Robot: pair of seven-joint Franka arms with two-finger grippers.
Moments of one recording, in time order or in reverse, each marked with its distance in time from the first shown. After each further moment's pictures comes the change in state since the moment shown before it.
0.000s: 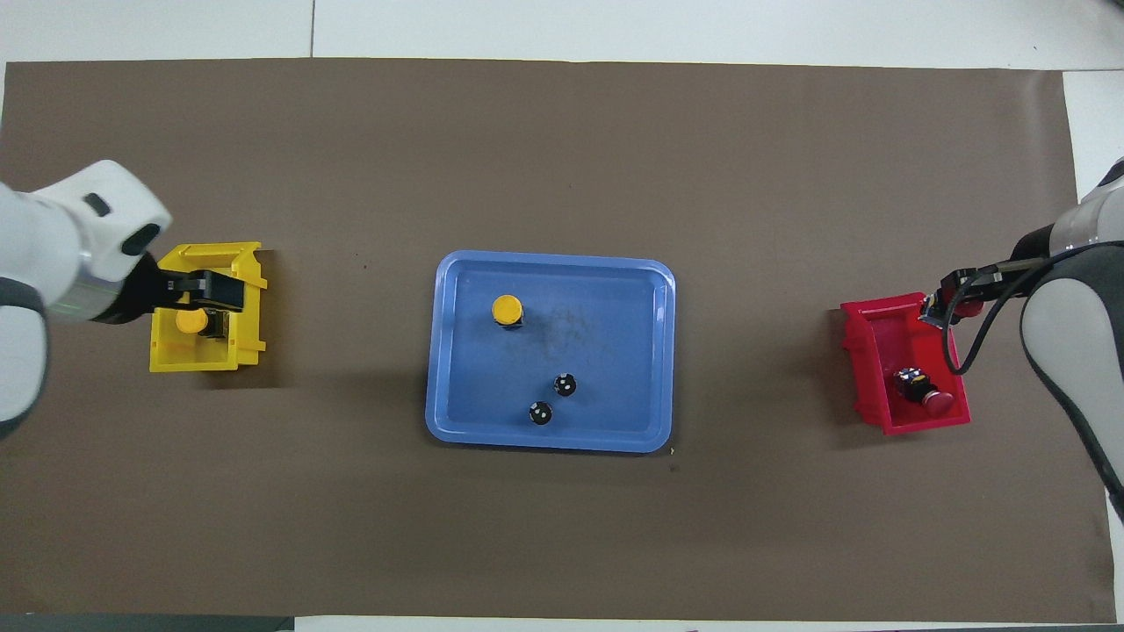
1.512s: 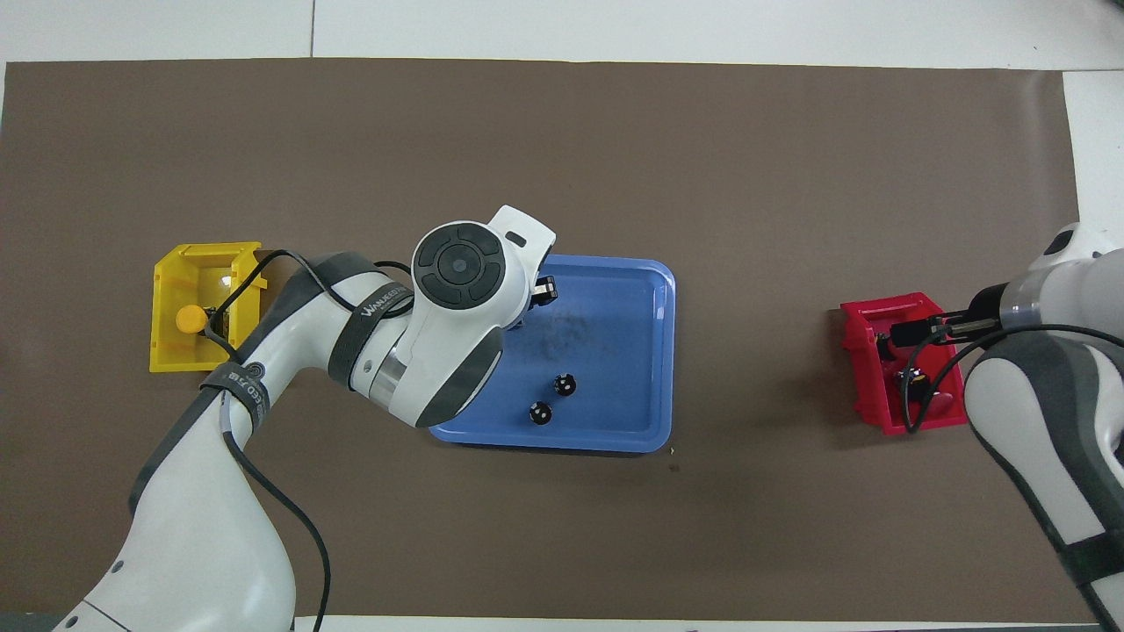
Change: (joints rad) left arm -0.288 0.382 0.018 0.180 -0.019 0.225 -0.420; right arm -0.005 -0.067 -0.002 -0.024 0.031 -0.022 -0.036
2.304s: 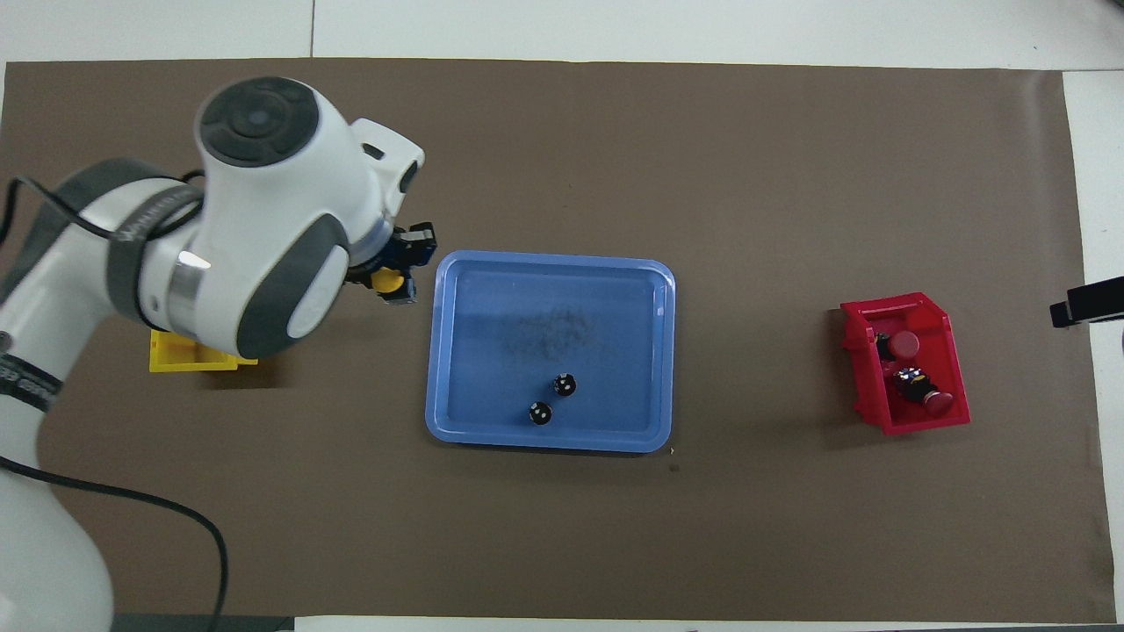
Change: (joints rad) left arm 0.327 -0.099 0.027 0.168 0.000 -0.387 0.368; right arm -0.095 0.055 -0.005 0.484 -0.048 -0.494 0.035
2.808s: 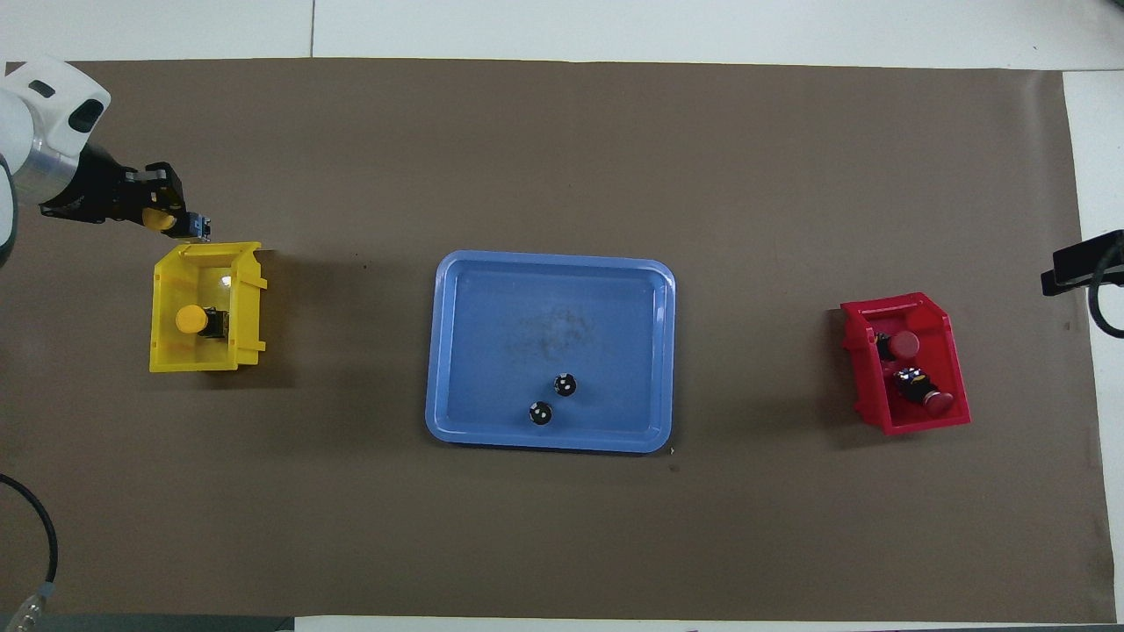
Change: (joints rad) left arm 0.312 0.021 0.002 -0.014 -0.042 0.140 0.376; right arm 0.147 0.055 -0.097 0.045 -0.026 -0.015 0.127
